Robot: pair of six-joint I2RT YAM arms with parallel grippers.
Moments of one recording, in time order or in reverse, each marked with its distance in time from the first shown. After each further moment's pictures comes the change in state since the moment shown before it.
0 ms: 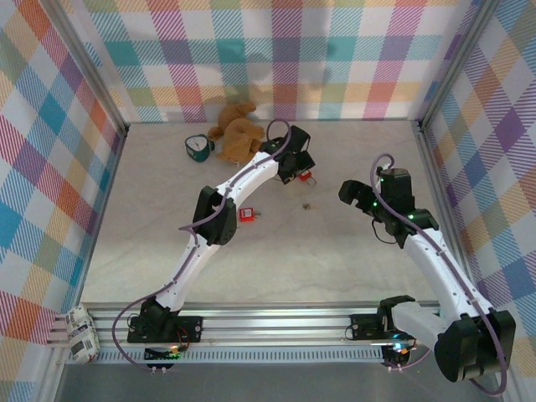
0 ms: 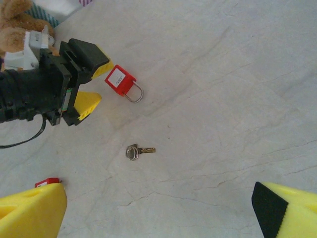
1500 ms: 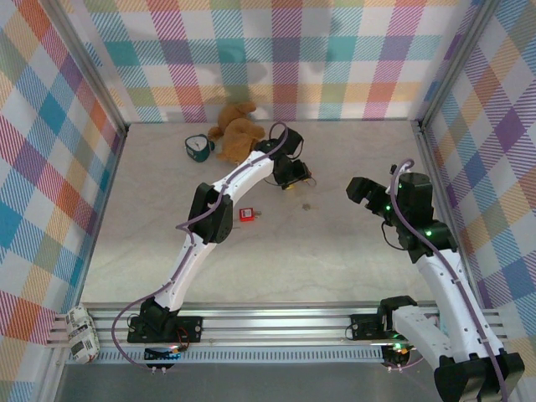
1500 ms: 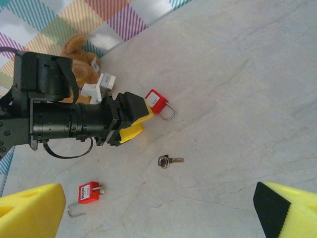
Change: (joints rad) left arm 0.008 -0.059 -0.103 -0.053 0.185 0.256; right arm -0.039 -0.169 0.037 -0.054 -0.069 0.015
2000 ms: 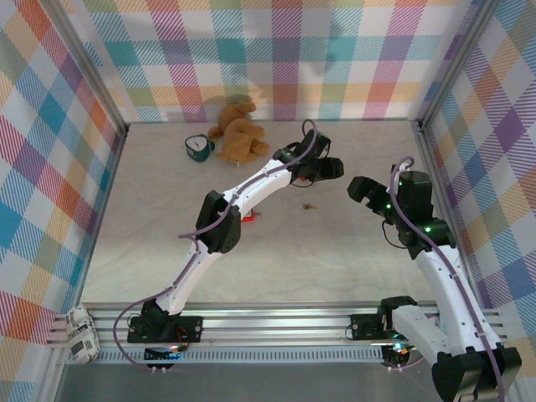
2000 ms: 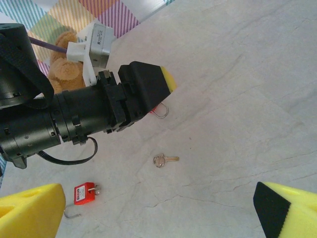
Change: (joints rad) left arm -0.123 -0.042 0.000 0.283 -0.040 0.139; right arm -0.029 0.028 0.000 -0.002 -0.014 0.000
